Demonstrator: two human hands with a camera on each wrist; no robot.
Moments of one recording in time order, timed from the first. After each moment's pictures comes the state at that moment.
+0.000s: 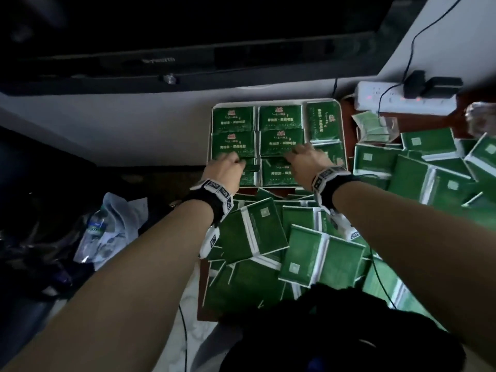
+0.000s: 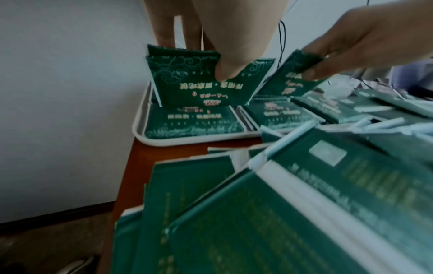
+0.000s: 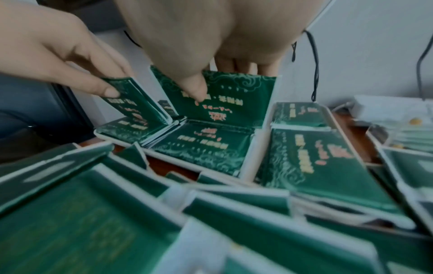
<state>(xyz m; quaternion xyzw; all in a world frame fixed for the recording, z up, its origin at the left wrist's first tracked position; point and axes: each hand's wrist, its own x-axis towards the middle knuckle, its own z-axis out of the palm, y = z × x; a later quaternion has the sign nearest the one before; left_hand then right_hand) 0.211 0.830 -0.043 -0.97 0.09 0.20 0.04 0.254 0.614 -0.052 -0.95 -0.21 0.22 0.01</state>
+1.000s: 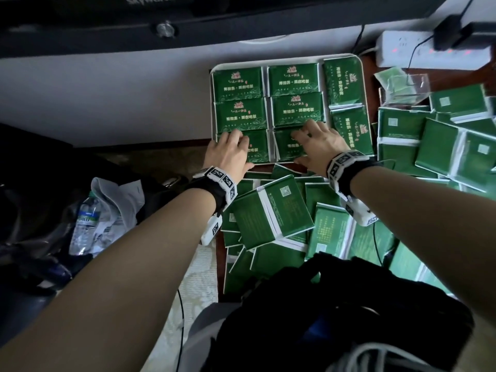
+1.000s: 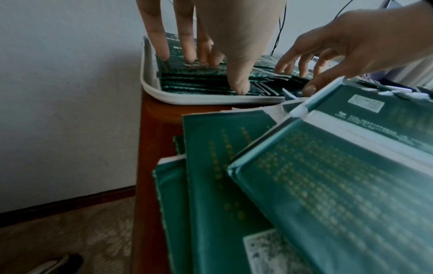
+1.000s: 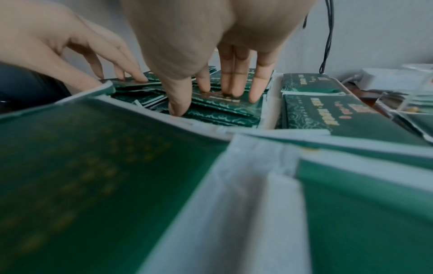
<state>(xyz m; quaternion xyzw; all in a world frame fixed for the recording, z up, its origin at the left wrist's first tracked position) 0.207 0.868 -0.095 -0.98 0.13 0.14 0.05 0.238 0.635 -0.082 -0.96 -0.18 0.22 0.00</state>
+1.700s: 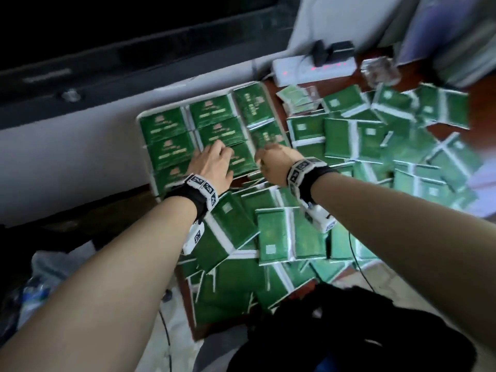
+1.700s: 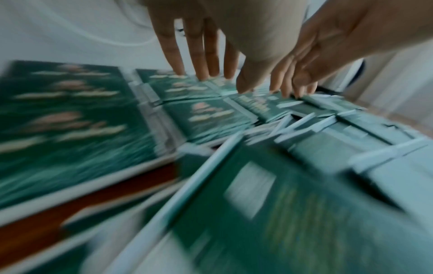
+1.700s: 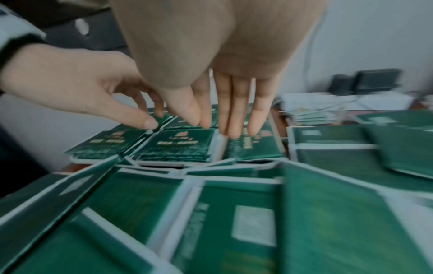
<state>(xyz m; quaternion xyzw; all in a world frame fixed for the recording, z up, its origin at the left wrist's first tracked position) 0.230 0.765 -0.043 -0.96 0.25 0.15 -0.01 0.206 0.577 -0.028 -0.97 -0.05 0.24 0.08</state>
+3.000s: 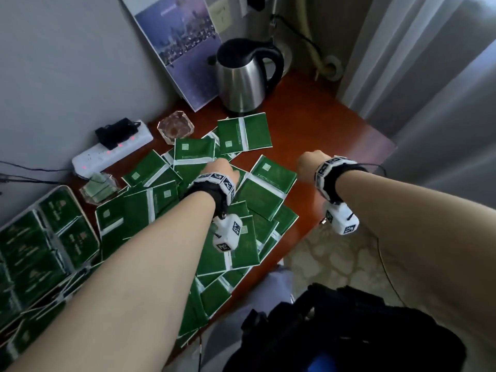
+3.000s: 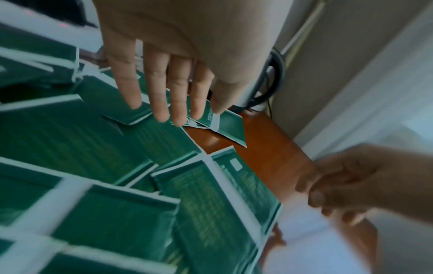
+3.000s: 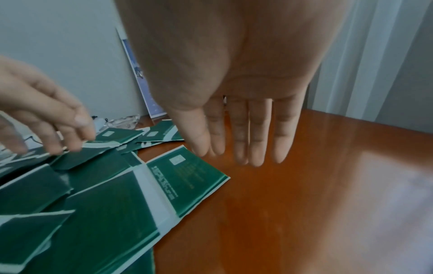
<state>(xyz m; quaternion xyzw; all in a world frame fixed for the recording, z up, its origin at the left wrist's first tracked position) 0.182 0.175 -0.031 -0.95 0.15 0.27 -0.04 0.079 -0.023 -0.046 -0.91 0.25 0.31 0.12</state>
